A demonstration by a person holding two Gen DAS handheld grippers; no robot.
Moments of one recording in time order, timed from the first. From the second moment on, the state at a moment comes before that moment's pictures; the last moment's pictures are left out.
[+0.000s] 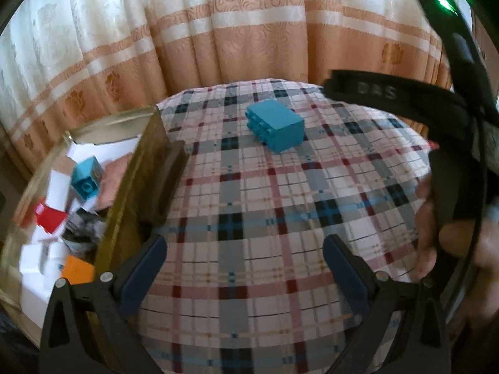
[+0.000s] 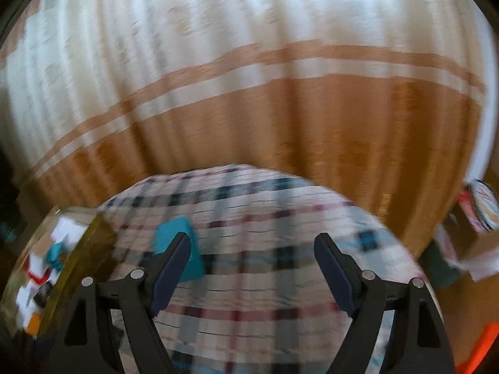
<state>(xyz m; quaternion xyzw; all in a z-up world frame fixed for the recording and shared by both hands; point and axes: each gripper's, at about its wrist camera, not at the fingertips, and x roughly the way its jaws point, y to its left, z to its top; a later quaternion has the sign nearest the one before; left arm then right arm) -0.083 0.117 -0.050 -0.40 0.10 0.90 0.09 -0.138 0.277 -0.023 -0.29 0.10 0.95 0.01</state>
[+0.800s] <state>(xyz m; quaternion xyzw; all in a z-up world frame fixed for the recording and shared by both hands) -0.087 0.121 -0.055 -0.41 0.26 0.88 0.04 -0.211 0.218 -0.059 -0.41 0.02 0.91 -0.11</state>
